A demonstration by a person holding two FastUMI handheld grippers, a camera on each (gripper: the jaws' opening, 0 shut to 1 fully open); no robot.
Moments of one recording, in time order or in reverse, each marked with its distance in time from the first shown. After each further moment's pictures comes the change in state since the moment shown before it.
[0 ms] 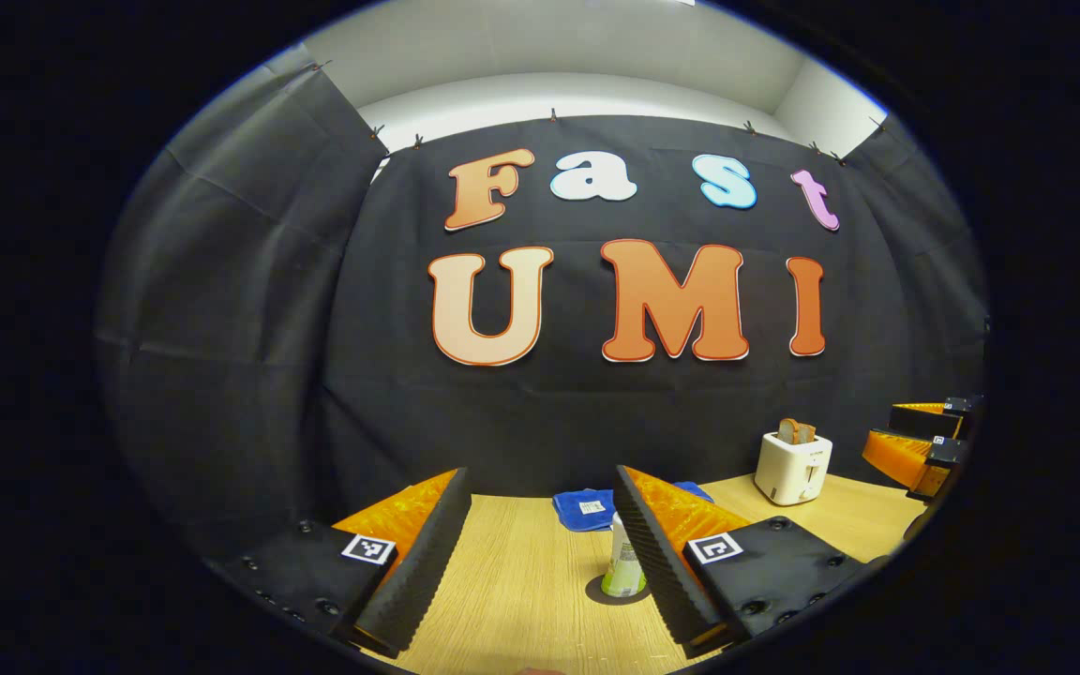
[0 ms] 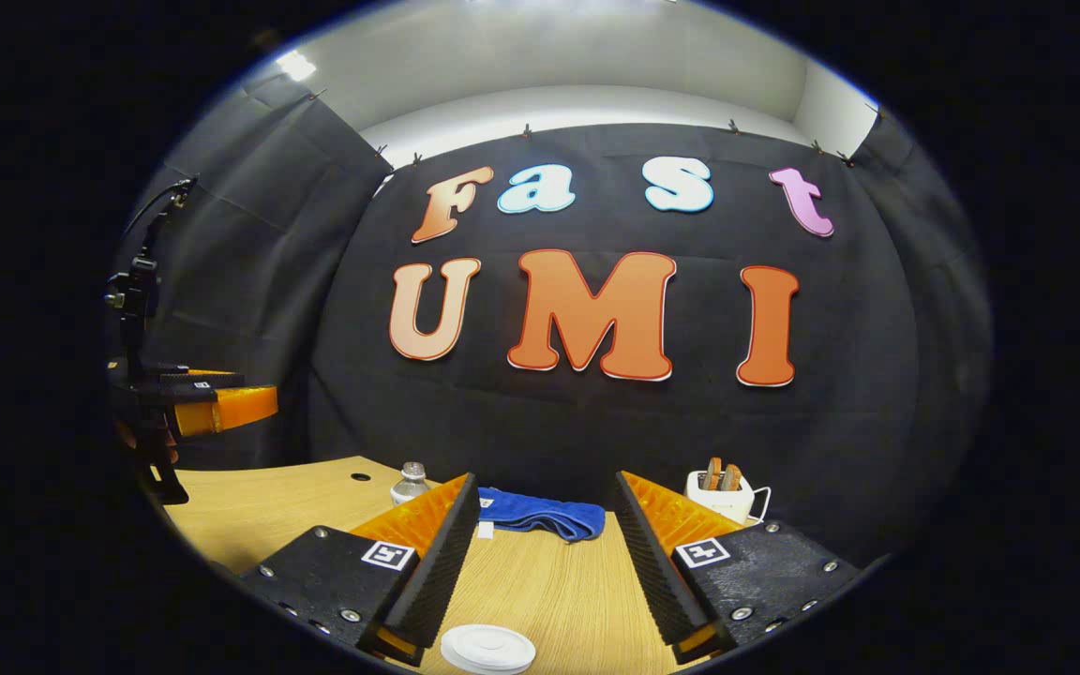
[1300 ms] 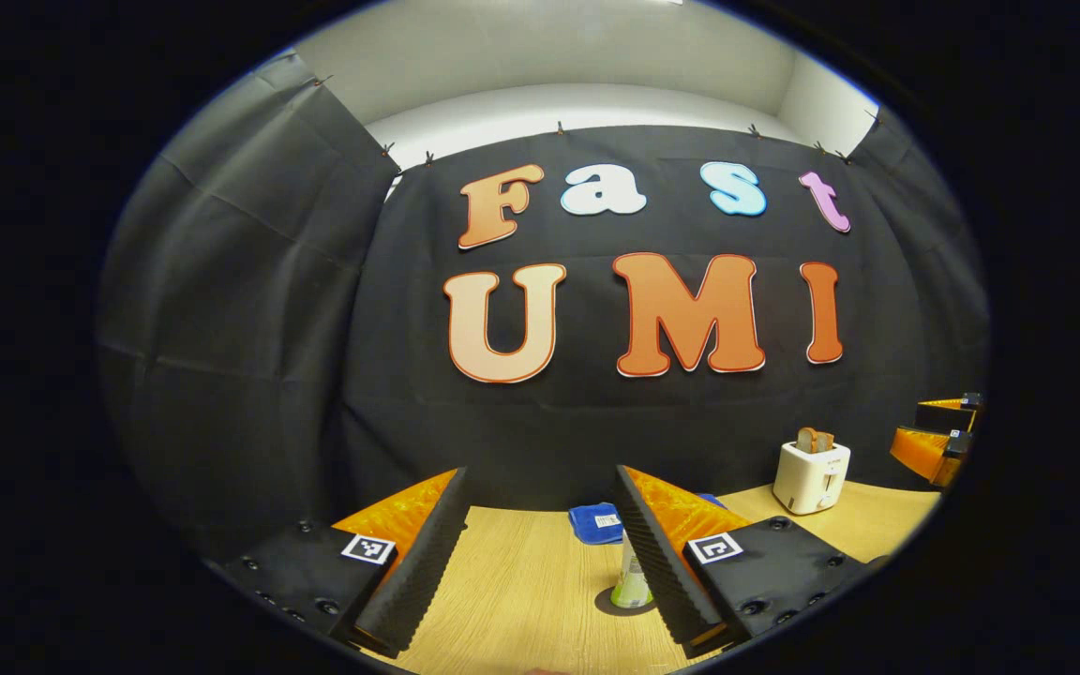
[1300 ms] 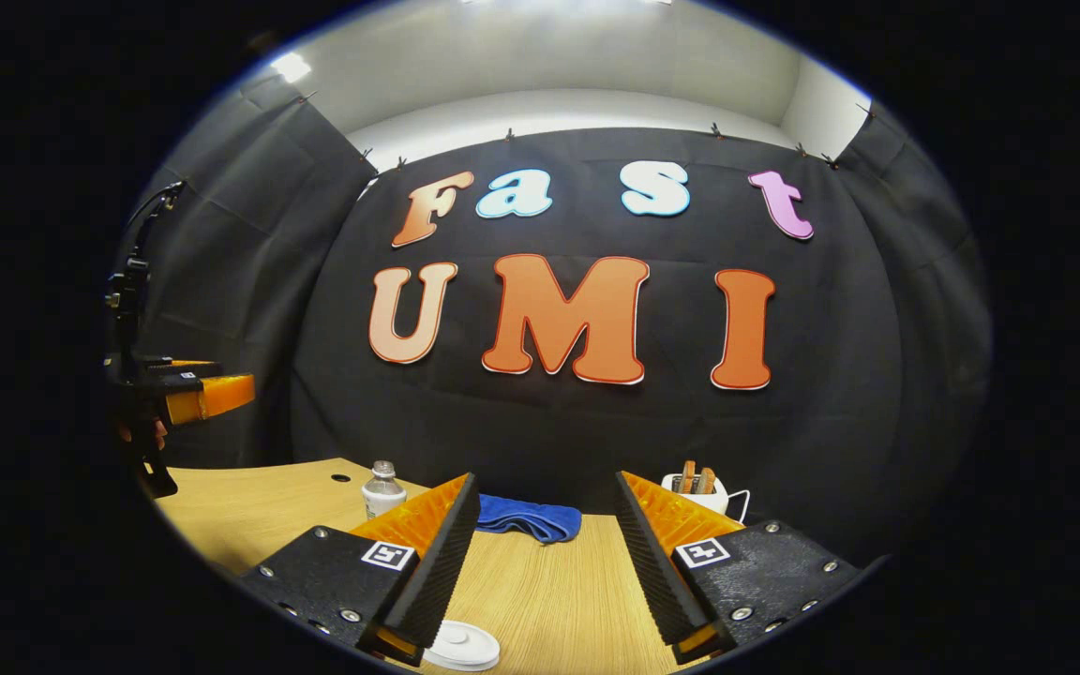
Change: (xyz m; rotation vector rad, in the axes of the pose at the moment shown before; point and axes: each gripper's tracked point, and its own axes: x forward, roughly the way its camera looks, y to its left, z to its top) left arm -0.002 -0.002 0.010 0.023 -0.050 0.067; right arm -0.004 -0.034 -0.003 -0.004 -0.004 -0.044
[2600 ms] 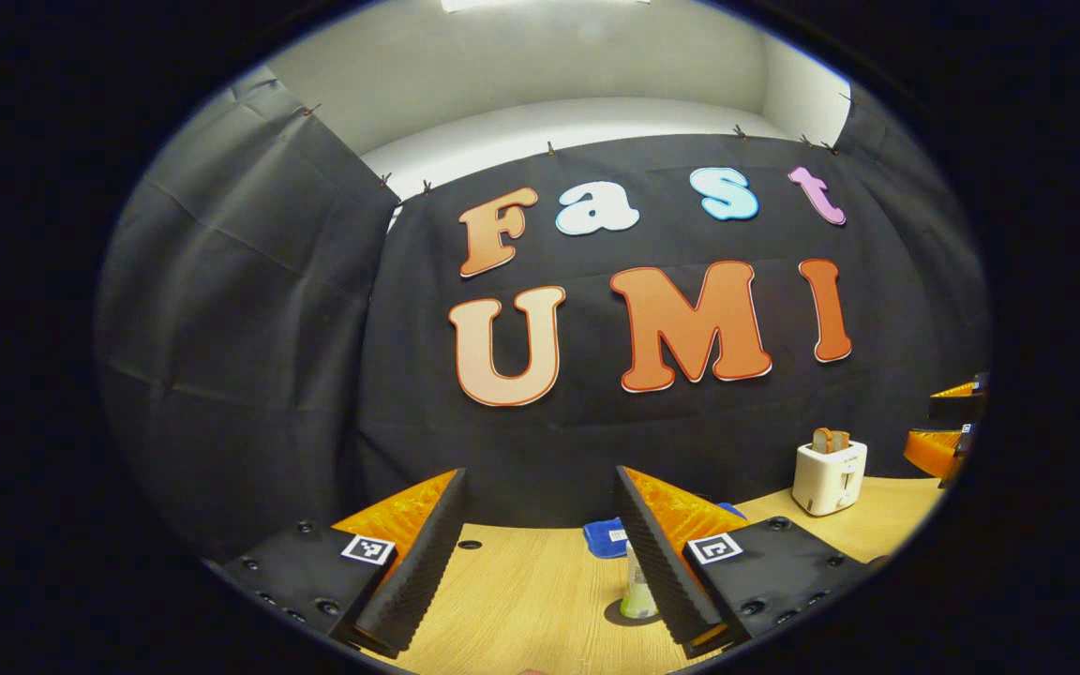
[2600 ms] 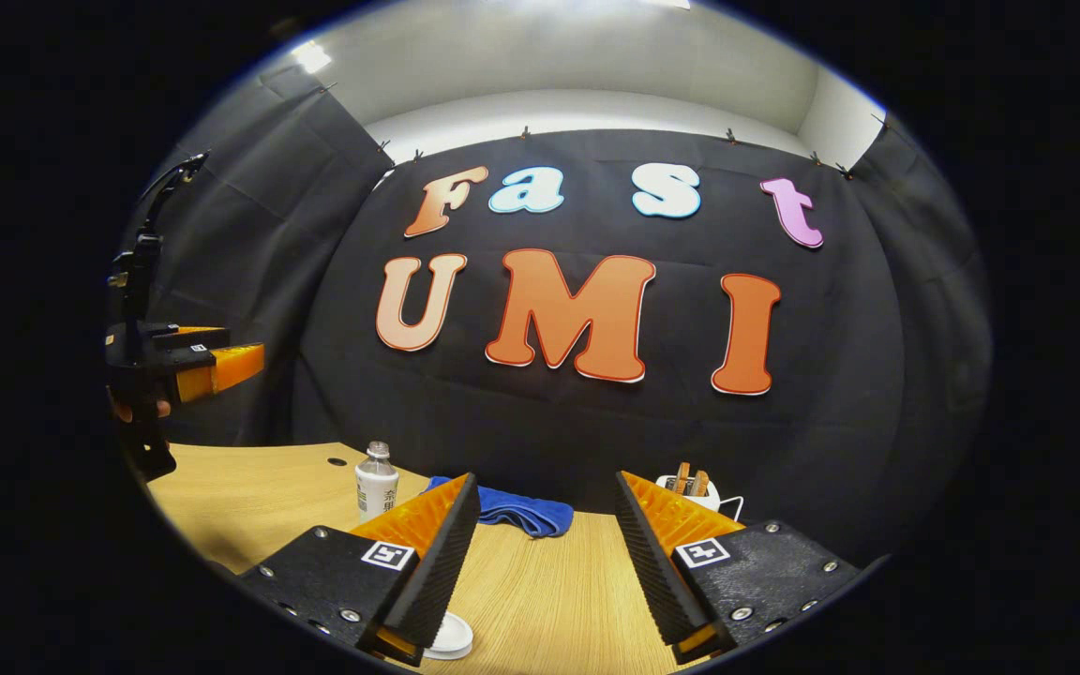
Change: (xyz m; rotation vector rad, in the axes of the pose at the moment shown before) left arm -0.005 -0.018 0.009 0.057 -0.084 0.040; right arm -0.008 -0.007 -0.009 -0.050 -0.006 0.028
